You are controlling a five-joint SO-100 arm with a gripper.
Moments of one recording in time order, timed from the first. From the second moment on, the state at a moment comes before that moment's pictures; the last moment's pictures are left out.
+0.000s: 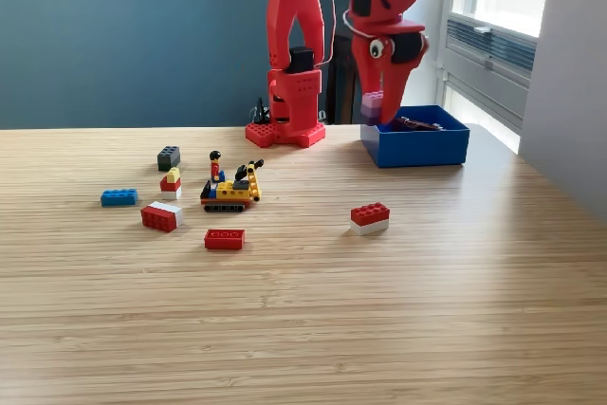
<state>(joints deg) -36.8 93.5 85.5 94.5 10.6</state>
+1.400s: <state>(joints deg) -60.4 93.5 75.4 97.3 13.8</state>
